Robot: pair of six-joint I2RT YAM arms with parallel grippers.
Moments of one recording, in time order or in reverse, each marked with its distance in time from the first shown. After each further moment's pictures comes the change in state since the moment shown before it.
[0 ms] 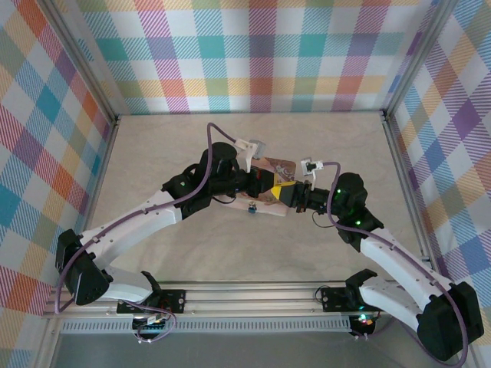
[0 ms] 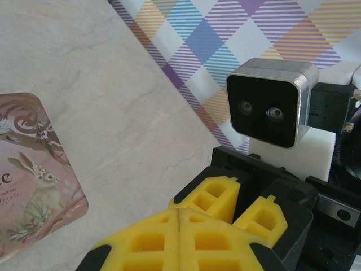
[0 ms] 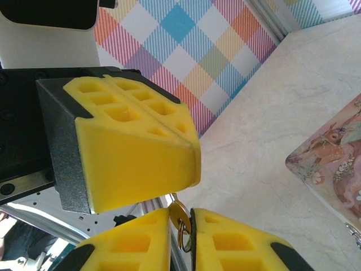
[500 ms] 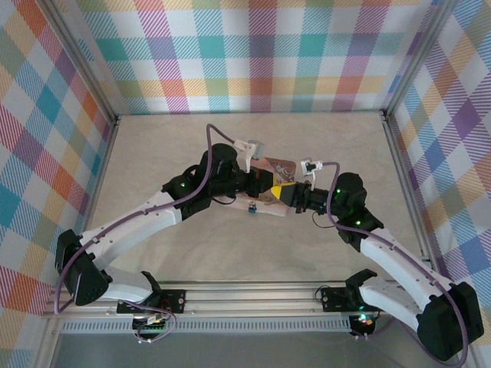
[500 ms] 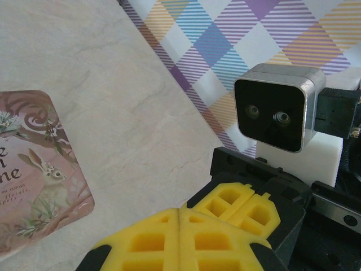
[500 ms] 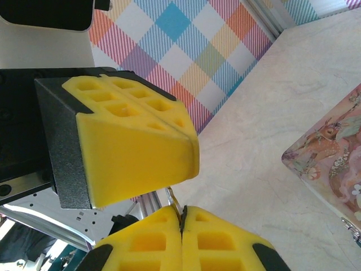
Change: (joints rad) left arm 0.000 -0.006 -0.010 -0.002 -0.044 -0.022; right arm 0.000 -0.003 0.000 -0.022 0.008 -0.004
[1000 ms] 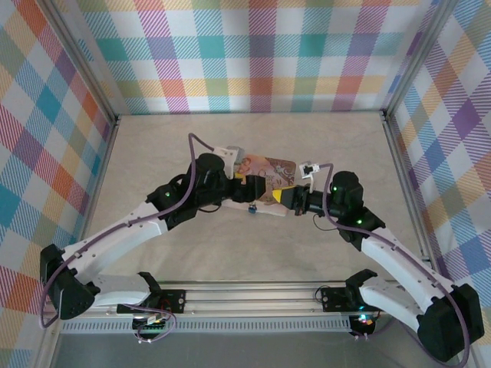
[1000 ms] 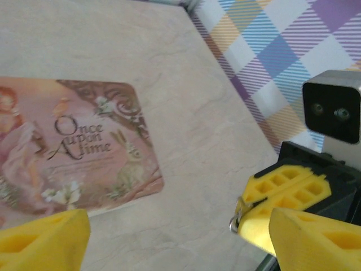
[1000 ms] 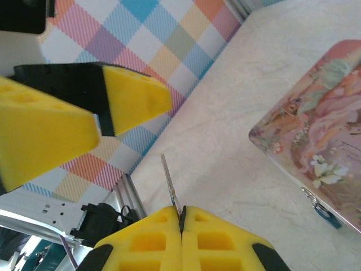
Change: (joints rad) left arm 0.014 -0.145 -0.113 -0.114 -0.219 0.007; right arm 0.000 0.004 0.032 -0.205 0.057 -0.114
